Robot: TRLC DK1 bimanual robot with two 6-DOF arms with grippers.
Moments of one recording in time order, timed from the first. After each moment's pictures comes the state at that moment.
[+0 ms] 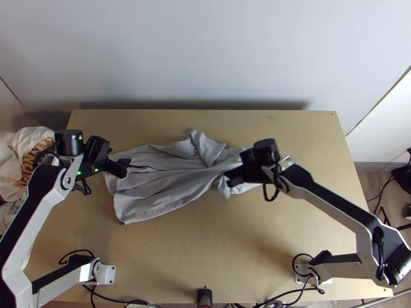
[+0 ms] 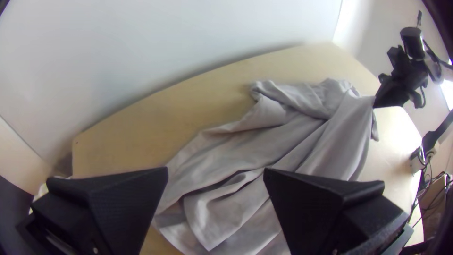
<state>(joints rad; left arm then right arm) -0.08 1.18 1.06 -0.62 0.21 0.33 0.59 1.48 1.02 -0.29 -0.38 0.21</state>
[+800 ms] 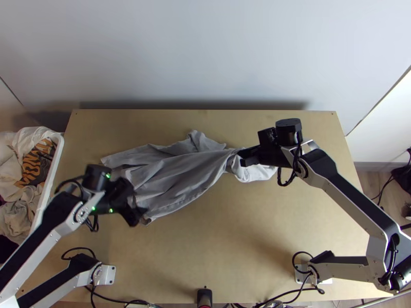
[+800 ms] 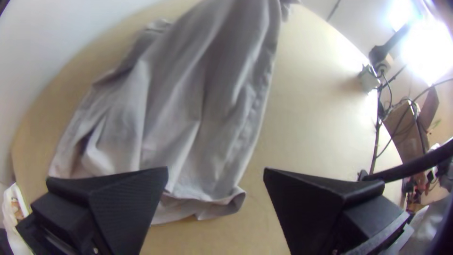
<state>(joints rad) -0.34 1.00 0.82 -0.83 0.31 0.38 0.46 1.43 1.20 -0.45 -0.38 0.19</state>
